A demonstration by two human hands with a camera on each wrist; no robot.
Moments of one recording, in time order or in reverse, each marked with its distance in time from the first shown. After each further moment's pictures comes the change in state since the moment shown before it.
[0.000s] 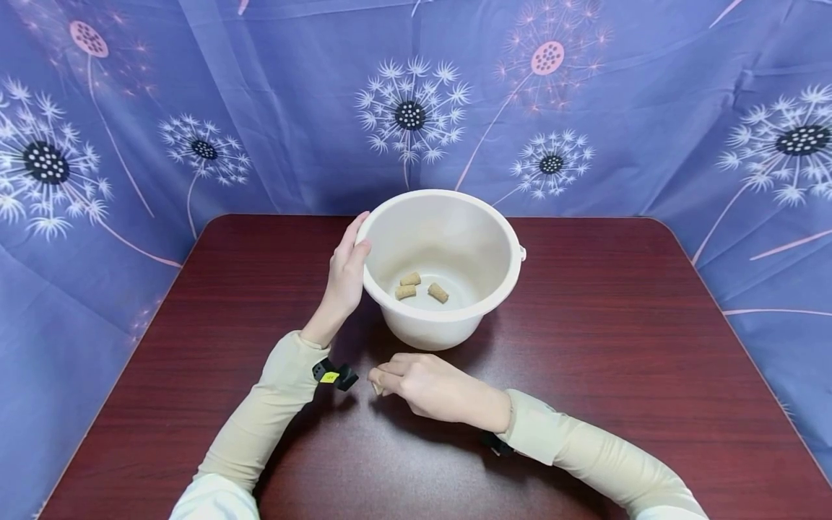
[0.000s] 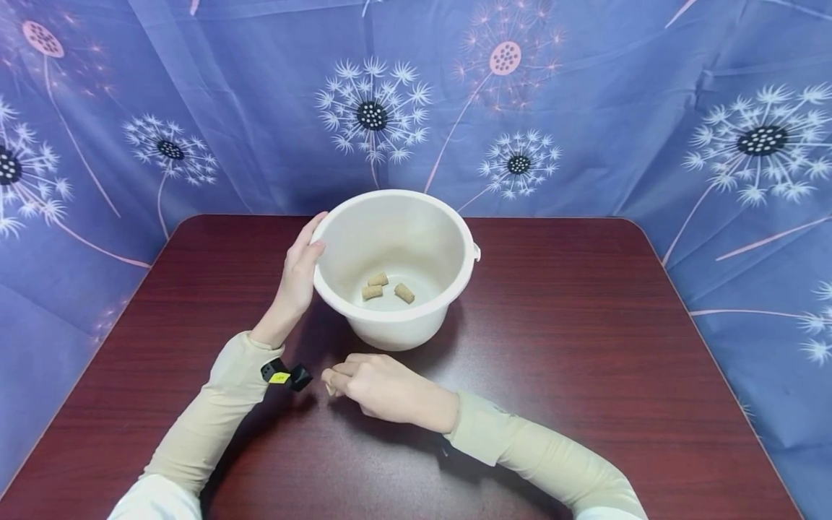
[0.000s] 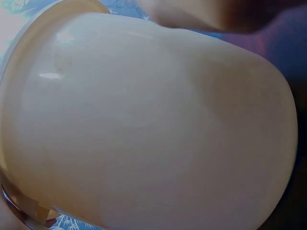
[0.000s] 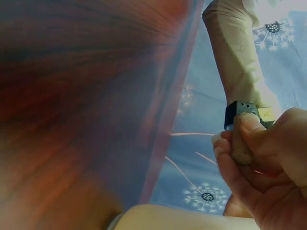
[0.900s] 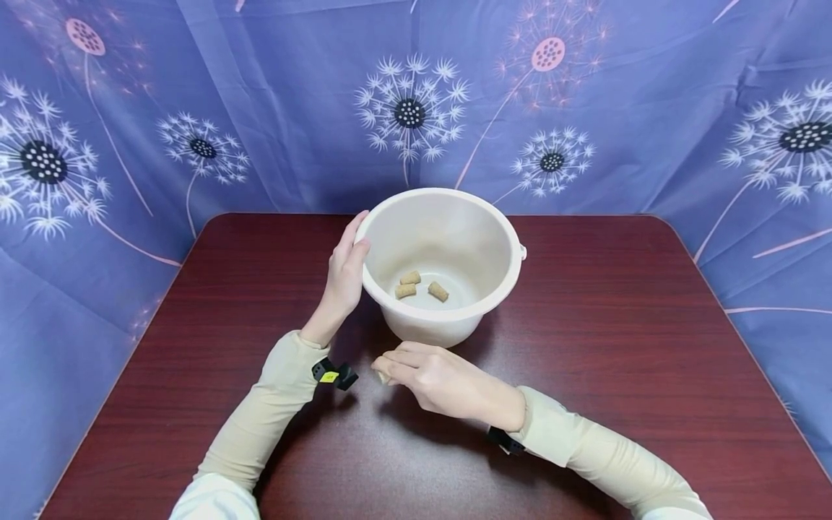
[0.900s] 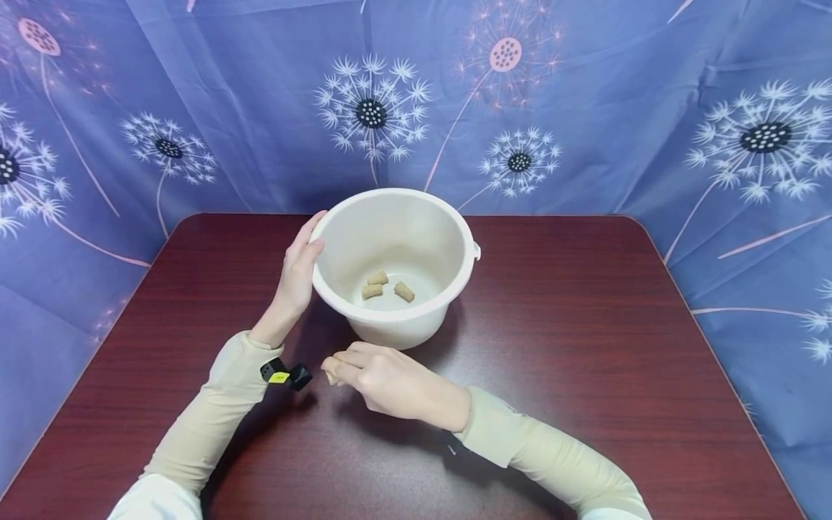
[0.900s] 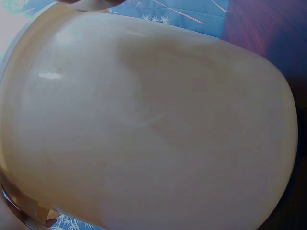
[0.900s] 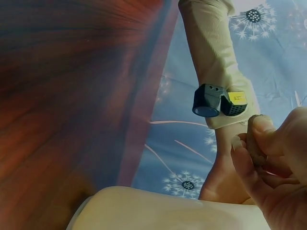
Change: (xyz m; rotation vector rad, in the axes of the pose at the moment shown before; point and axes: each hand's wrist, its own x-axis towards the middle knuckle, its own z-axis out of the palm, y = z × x) left_hand 0.001 -0.001 0.000 0.000 0.000 0.018; right_hand -0.002 0.004 -0.023 0.062 0.154 -0.025
